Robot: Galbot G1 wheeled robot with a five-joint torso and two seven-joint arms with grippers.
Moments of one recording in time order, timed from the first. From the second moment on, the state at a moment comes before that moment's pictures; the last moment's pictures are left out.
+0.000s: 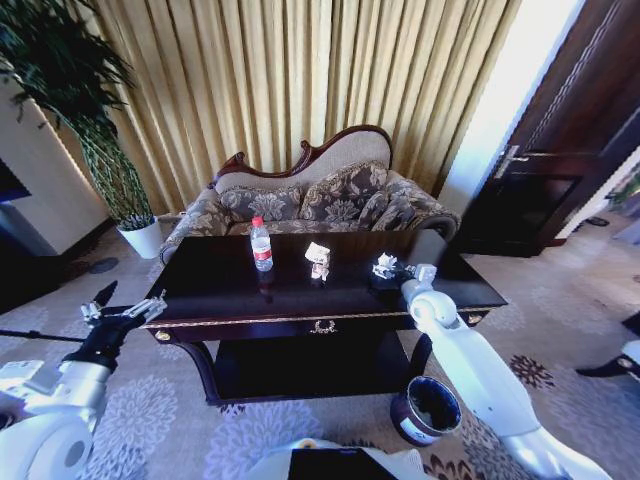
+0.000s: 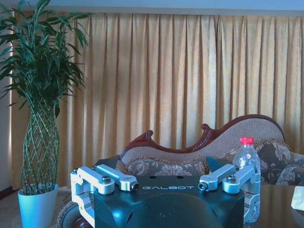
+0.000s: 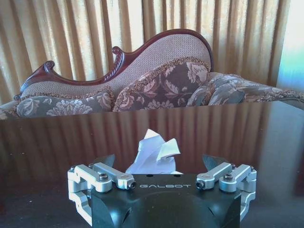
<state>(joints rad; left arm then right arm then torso) 1.78 -1.25 -1.14 -2.47 -0.66 0.28 0.04 -0.89 0.99 0.30 1.66 0.73 -0.39 0.27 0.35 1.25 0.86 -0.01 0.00</state>
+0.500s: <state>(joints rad) 1.77 -1.24 -1.15 -2.45 -0.66 0.27 0.04 -0.92 0.99 0.30 1.67 0.71 -0.37 0.26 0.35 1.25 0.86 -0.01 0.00</state>
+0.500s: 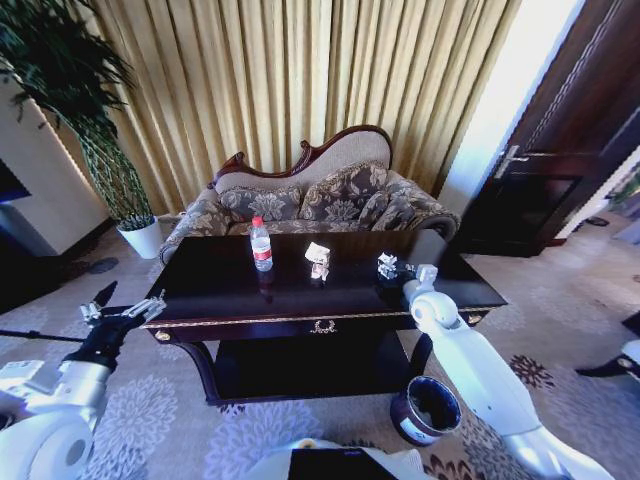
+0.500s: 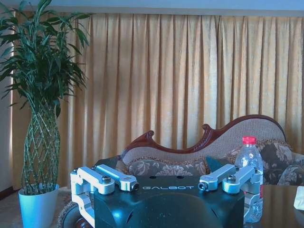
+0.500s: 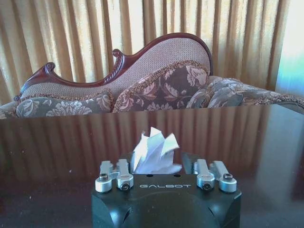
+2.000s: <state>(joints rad) 1.75 -1.26 -1.14 -2.46 -0.70 0.25 0.04 -1.50 0.92 0.62 2.39 0.77 -0.30 0.33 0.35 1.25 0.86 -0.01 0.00</state>
